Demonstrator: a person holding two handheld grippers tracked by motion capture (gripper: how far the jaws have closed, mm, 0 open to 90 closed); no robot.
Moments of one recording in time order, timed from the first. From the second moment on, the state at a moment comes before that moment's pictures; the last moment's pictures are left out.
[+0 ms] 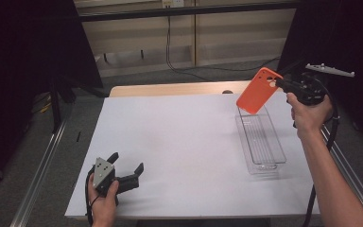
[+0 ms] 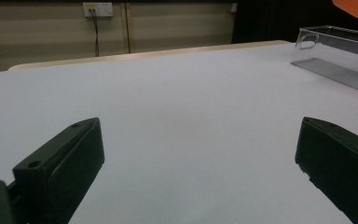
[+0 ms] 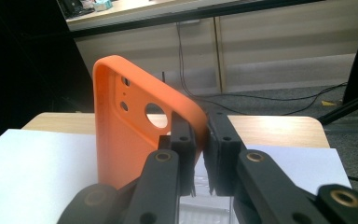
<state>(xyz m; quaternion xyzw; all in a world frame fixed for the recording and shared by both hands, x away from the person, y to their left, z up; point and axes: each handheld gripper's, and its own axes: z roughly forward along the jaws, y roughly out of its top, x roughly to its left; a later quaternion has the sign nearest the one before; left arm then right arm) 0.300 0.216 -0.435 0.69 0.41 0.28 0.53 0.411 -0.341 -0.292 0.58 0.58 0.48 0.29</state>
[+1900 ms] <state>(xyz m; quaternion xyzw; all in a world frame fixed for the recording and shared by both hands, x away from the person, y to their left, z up) 0.301 0.214 -0.436 0.70 0.40 0.28 0.52 0.445 -0.331 -0.334 0.54 0.65 0.39 0.36</state>
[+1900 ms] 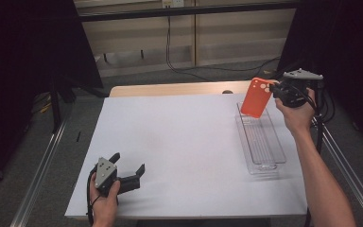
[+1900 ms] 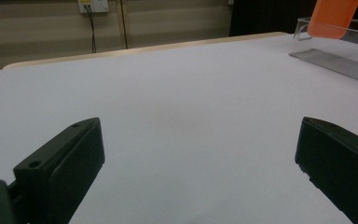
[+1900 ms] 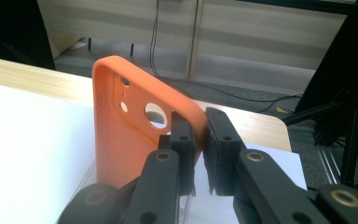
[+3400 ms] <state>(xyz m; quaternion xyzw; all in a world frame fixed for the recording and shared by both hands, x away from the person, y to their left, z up) 0.300 0.214 -0.436 0.70 0.40 0.28 0.51 0.456 -0.312 -0.364 0.52 0.67 0.35 0.39</state>
